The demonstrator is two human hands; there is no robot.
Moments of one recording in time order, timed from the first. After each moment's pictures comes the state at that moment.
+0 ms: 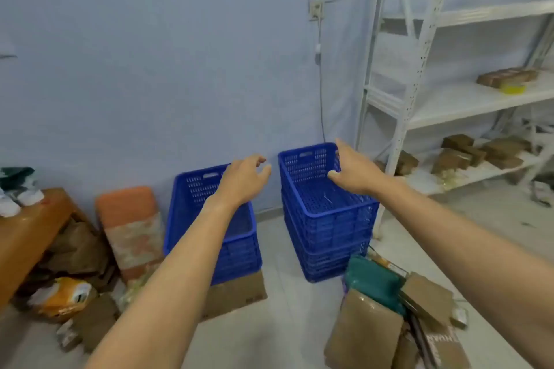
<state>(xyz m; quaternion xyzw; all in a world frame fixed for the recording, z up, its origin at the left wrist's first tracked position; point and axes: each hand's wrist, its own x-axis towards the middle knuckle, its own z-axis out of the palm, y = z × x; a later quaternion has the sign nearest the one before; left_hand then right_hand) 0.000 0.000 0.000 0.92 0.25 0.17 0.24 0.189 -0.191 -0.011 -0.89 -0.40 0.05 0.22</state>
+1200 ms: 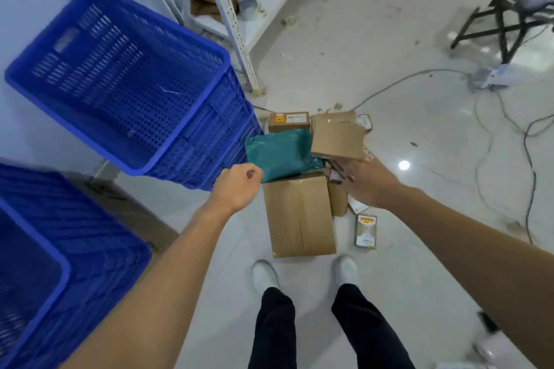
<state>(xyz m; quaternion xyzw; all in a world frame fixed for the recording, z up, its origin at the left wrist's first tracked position) 0.375 -0.137 -0.425 0.93 0.09 -0.26 0.25 0.374 -0.410 -0.429 -0.92 0.01 0.34 0.18</state>
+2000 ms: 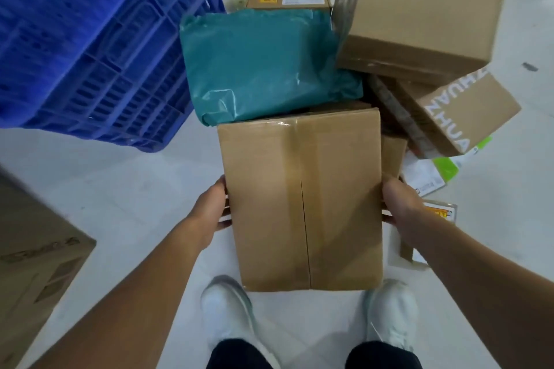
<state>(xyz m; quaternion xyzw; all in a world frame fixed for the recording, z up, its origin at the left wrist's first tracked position) 0.326 -0.099 -0.954 0.64 0.44 -0.36 0.51 0.328 -0.408 -0.955 -0.65 0.50 0.31 0.48</state>
